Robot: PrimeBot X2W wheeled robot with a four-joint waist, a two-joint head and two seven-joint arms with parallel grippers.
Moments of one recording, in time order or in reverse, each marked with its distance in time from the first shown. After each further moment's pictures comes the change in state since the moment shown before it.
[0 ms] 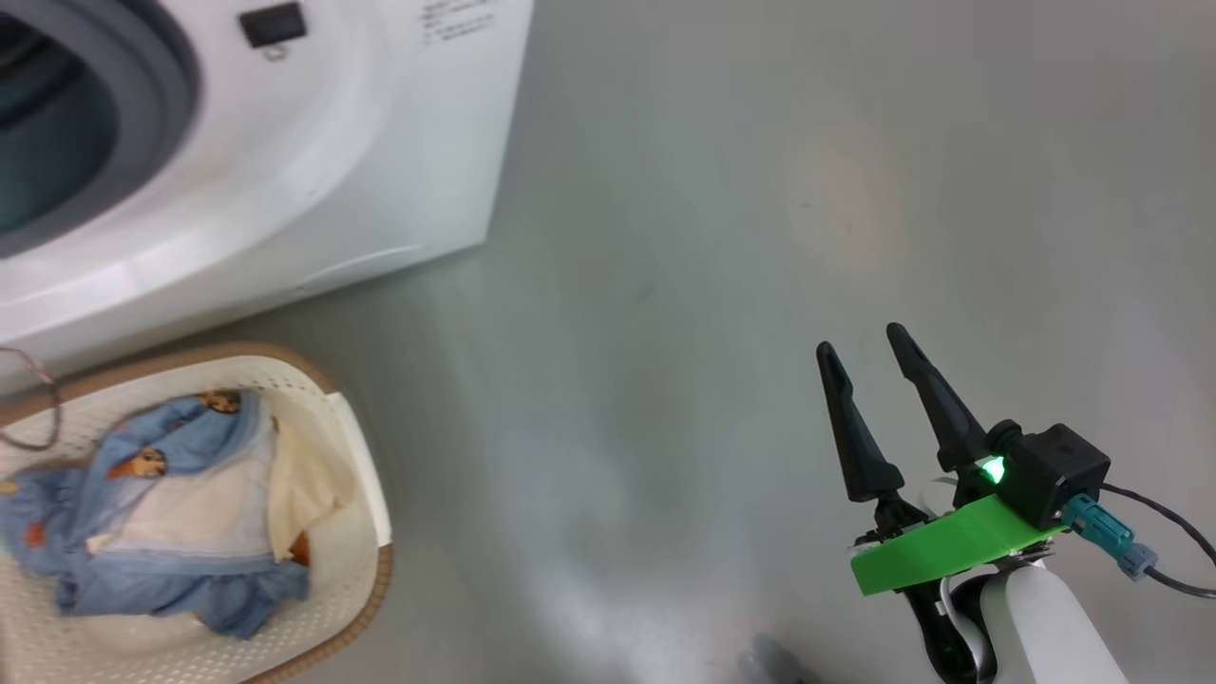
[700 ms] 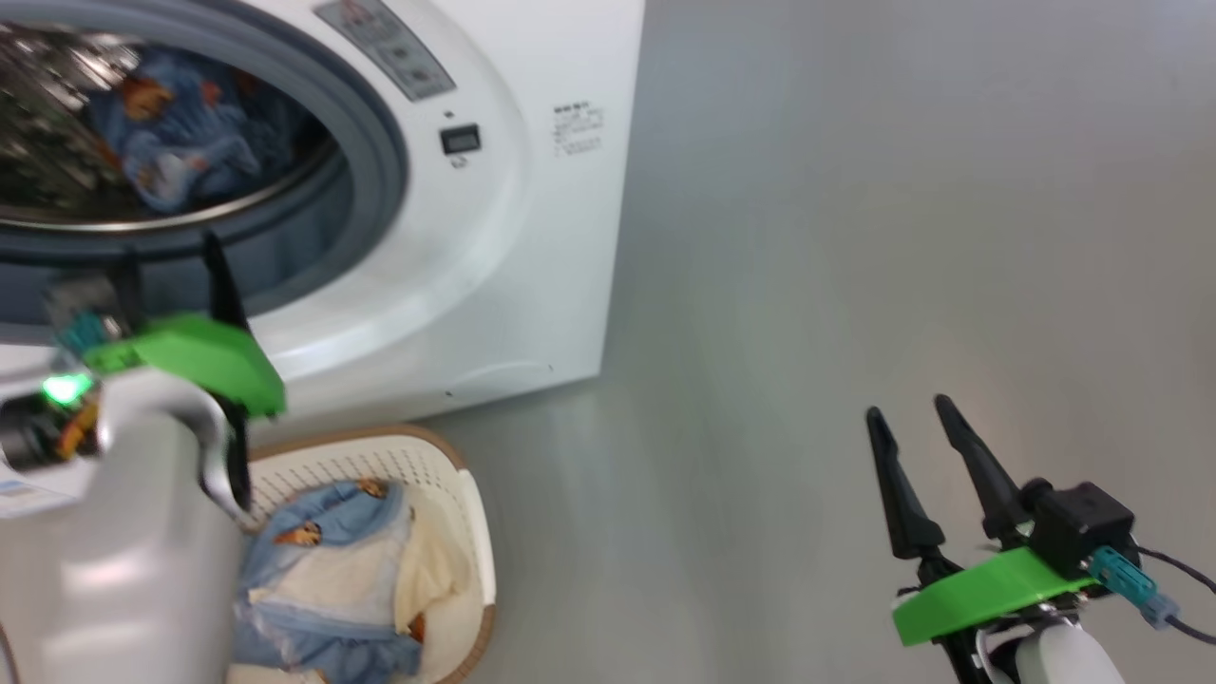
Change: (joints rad) left arm 0.444 -0.187 -0.019 -0.181 -0.012 -0.024 -0.001; right arm 0.079 -0.003 -0.078 0.053 -0.035 0.000 0.000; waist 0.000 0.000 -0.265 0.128
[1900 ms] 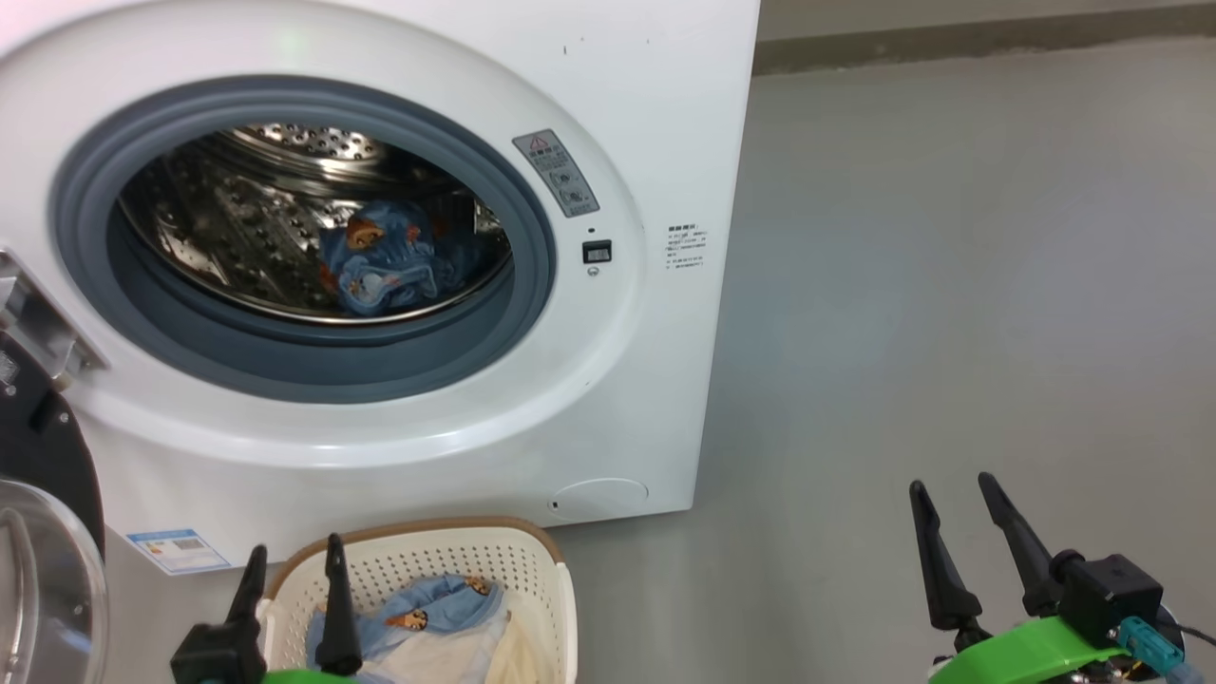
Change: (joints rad) left arm 0.830 -0.088 -0.003 -0.709 0.043 0.003 0.000; right arm 0.131 0.001 -0.087 -0.006 -0.039 0.000 0.000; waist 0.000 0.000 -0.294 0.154
